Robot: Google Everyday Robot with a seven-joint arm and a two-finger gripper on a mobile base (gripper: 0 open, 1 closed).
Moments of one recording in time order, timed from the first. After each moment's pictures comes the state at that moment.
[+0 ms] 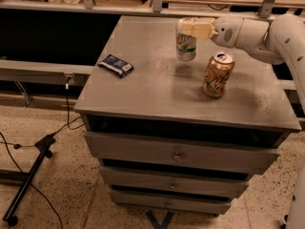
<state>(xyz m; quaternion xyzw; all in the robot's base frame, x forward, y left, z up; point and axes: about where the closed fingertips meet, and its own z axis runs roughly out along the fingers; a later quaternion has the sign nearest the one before) 0.743 -0.133 0.951 -0.31 0.64 0.43 0.56</state>
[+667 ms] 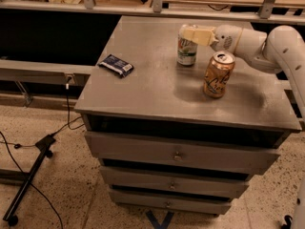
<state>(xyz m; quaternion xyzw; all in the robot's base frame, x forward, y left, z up) 0.743 -0.137 0.929 -0.28 0.64 0.45 0.55</state>
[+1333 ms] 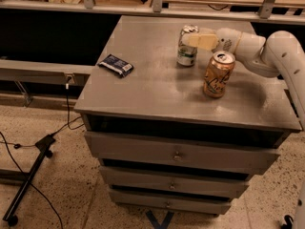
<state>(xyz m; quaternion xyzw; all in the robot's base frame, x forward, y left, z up) 0.742 -0.137 0.924 -0.27 0.63 0.47 0.56</state>
